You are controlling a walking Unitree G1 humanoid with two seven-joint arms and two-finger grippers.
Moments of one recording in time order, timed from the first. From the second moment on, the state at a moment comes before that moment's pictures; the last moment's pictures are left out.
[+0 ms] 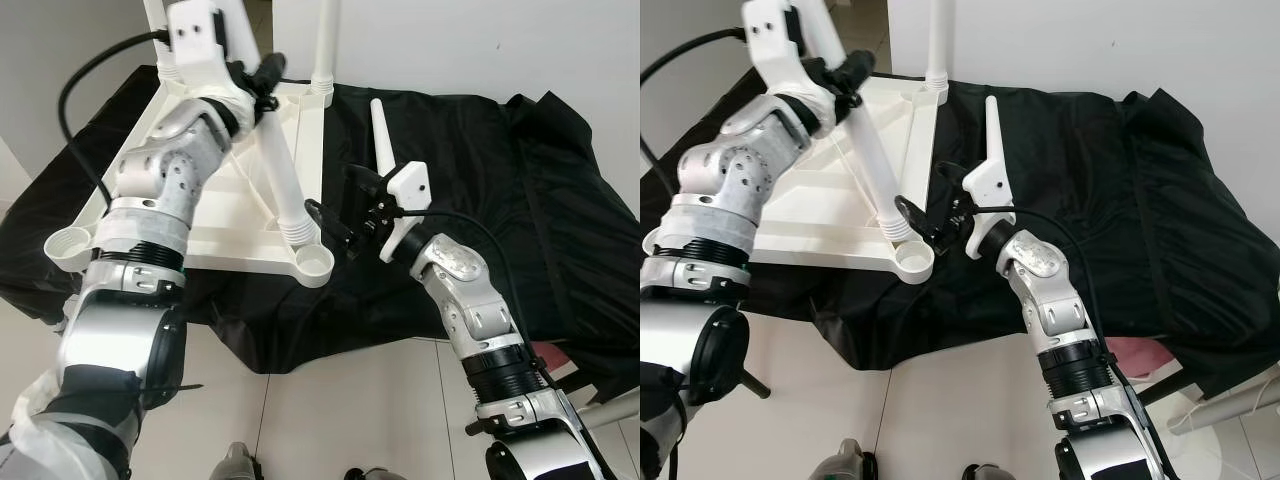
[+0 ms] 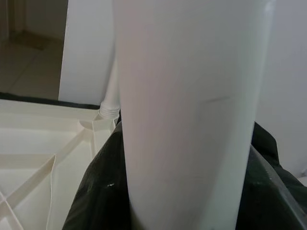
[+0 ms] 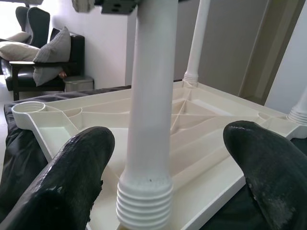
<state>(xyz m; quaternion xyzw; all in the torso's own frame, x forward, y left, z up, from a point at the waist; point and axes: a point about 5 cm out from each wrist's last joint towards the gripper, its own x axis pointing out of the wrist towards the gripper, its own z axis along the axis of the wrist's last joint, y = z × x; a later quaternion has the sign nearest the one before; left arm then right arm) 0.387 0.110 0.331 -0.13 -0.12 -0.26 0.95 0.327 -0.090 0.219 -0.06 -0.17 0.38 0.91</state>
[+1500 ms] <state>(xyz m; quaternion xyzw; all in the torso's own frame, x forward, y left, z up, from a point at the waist) 0.345 0.032 0.351 -0.08 -0.19 -0.37 0.91 0.365 -0.073 0.223 -0.08 -0.13 0.30 0.94</state>
